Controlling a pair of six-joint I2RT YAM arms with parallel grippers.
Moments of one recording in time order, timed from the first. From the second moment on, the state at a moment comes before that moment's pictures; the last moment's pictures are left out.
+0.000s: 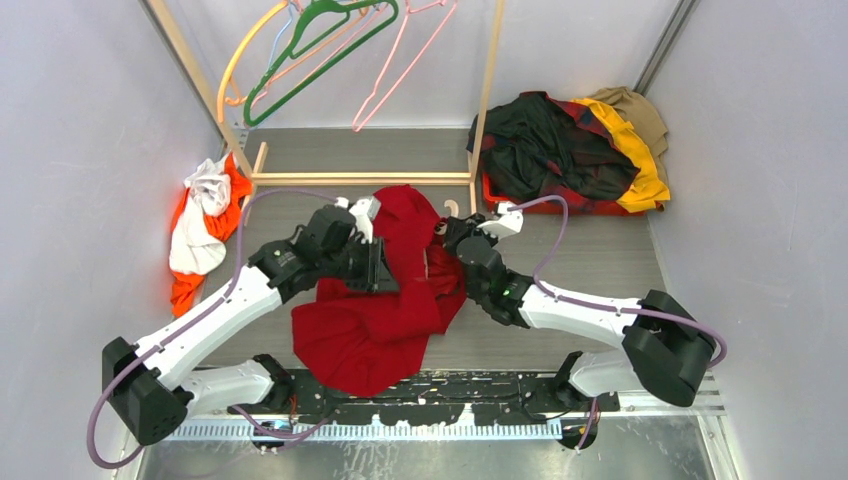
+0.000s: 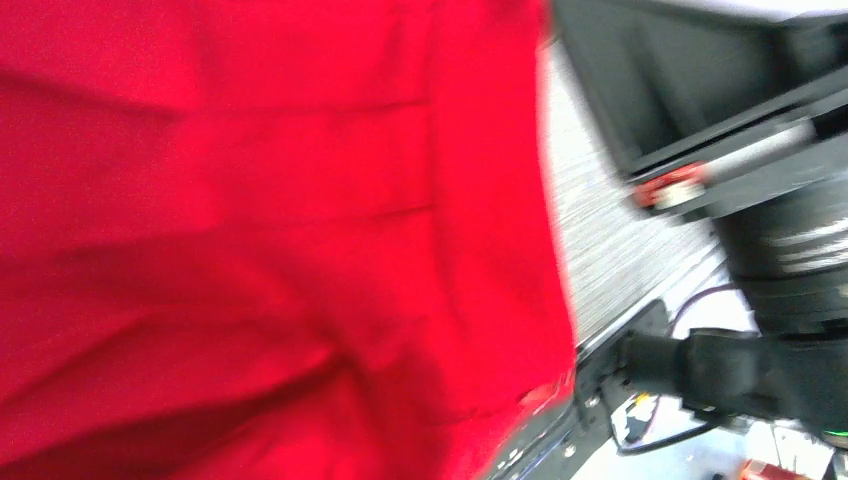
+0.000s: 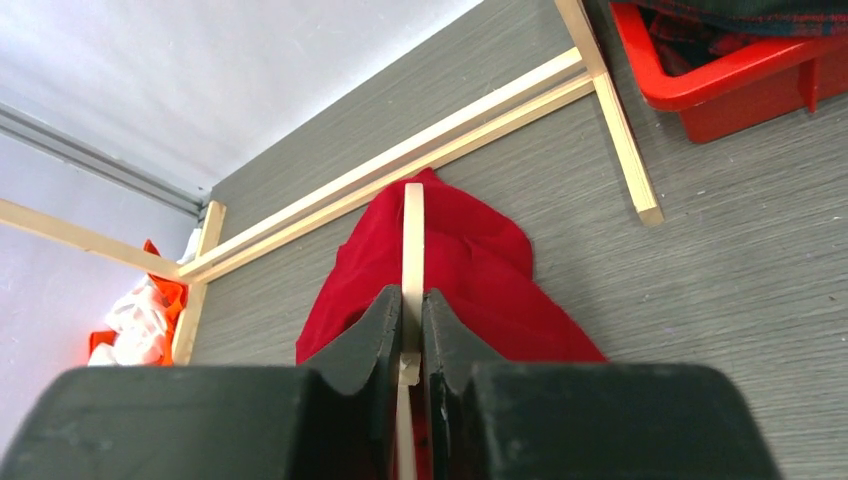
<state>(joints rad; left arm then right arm) -0.71 1.11 1.02 -0.65 0.30 -0.63 0.91 1.31 0.64 0.46 0.84 0.83</state>
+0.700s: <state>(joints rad) -0.78 0.83 0.54 -0.50 0.13 -0.63 0.85 1.32 0.59 0.47 0.79 0.87</state>
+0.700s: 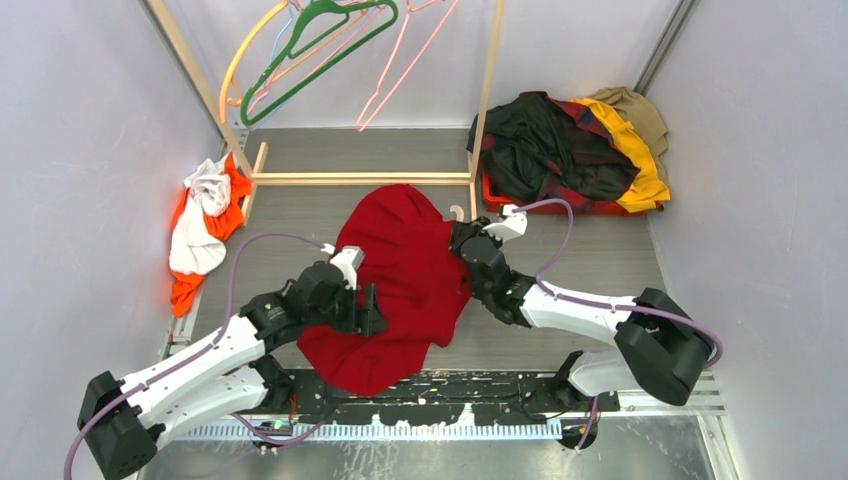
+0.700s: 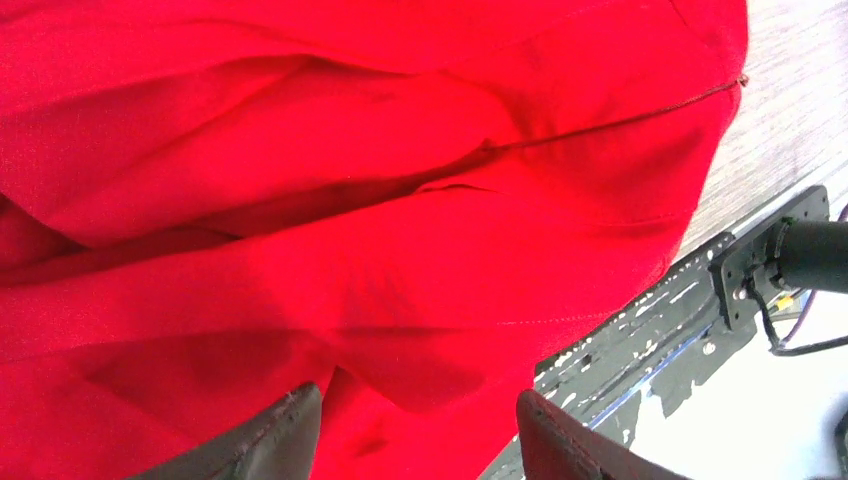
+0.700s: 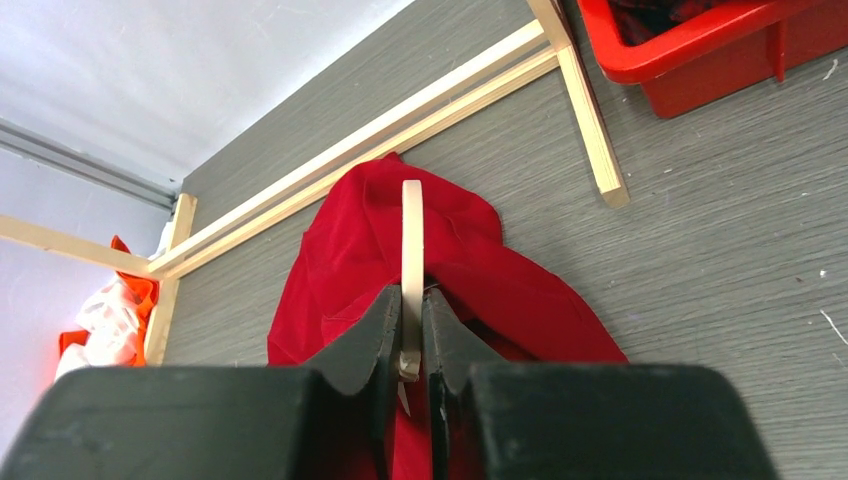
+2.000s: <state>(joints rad) -0.79 0.89 0.82 -0.62 -0.06 -0.78 0.76 1.29 0.56 0.47 0.69 0.96</state>
